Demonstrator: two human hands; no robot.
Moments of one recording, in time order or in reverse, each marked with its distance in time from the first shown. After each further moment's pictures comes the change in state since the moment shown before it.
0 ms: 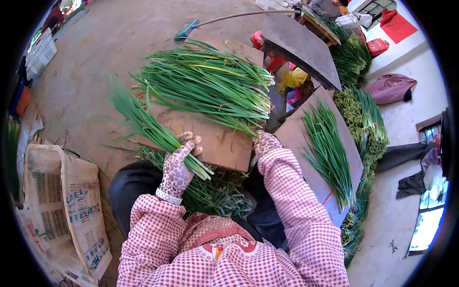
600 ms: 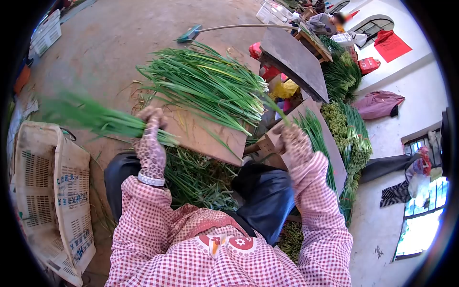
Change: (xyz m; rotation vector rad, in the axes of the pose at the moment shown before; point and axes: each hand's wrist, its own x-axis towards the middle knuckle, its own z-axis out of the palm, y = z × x) left_hand -0.017 0.060 0.005 0.113 0.273 0.626; right_hand -0.119 -0.058 -0.083 0.745 0.147 -0.344
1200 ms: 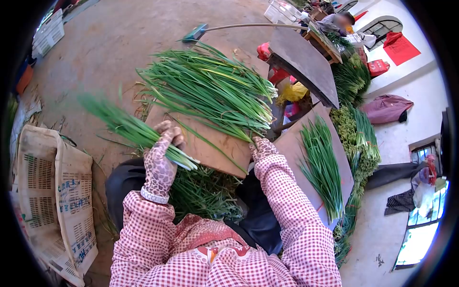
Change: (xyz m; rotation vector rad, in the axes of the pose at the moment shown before) left_hand -0.004 -0.017 0.003 -0.205 -0.186 -0.342; right_hand 0.057 0.080 0.040 -1.036 -0.249 0.154
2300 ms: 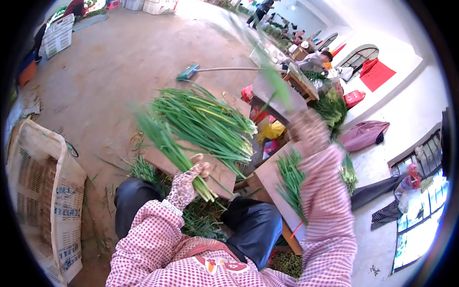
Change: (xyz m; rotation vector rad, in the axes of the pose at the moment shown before) left_hand -0.023 -0.030 0.009 -0.154 -0.279 -0.296; right_hand -0.066 -0.053 -0.213 0.671 0.405 -0.518
